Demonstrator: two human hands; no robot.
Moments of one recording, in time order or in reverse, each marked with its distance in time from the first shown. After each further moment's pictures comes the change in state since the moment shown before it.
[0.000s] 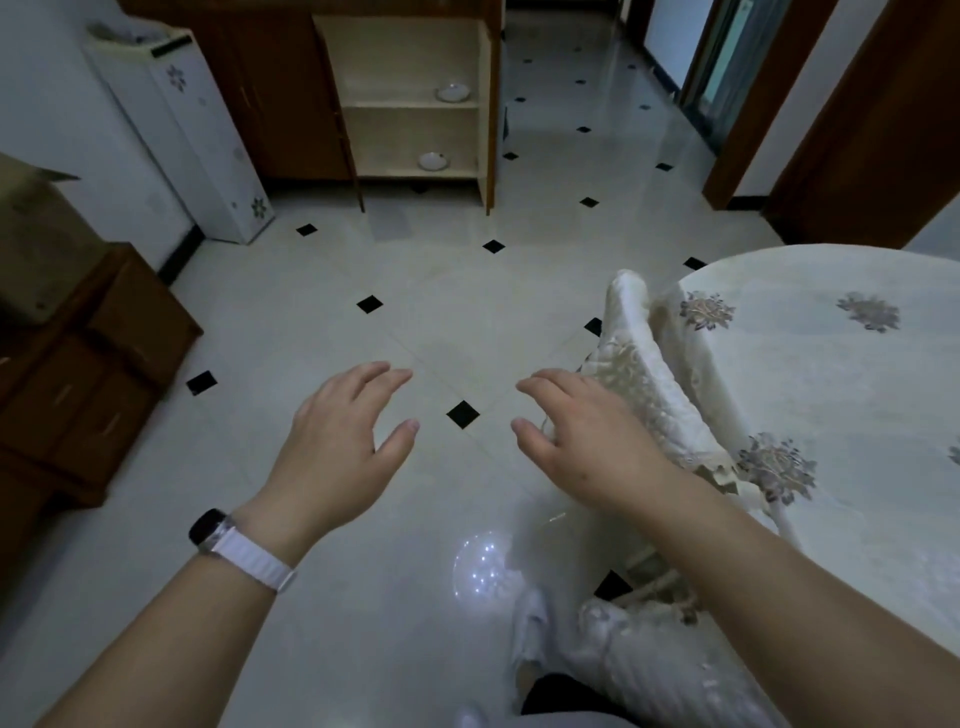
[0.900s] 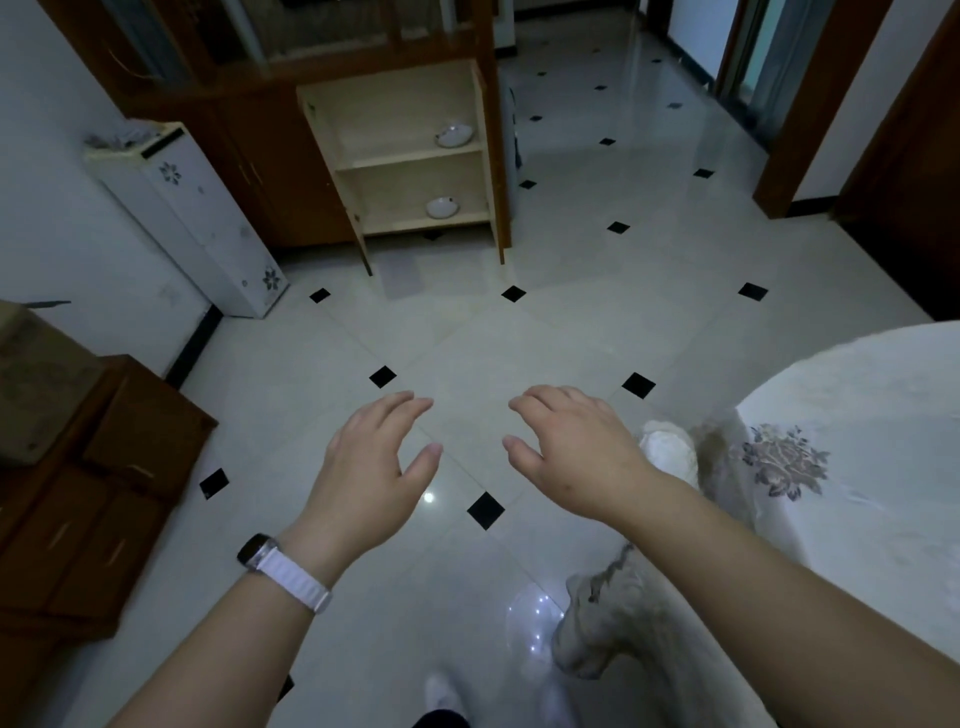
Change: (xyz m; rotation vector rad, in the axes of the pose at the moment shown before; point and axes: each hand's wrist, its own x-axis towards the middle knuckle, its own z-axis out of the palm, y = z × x) left_hand 0.353 0.017 0.074 -0.009 -0.040 -0.062; right_hand 0.323 0.176 -0.029 -0.014 -0.066 -0.057
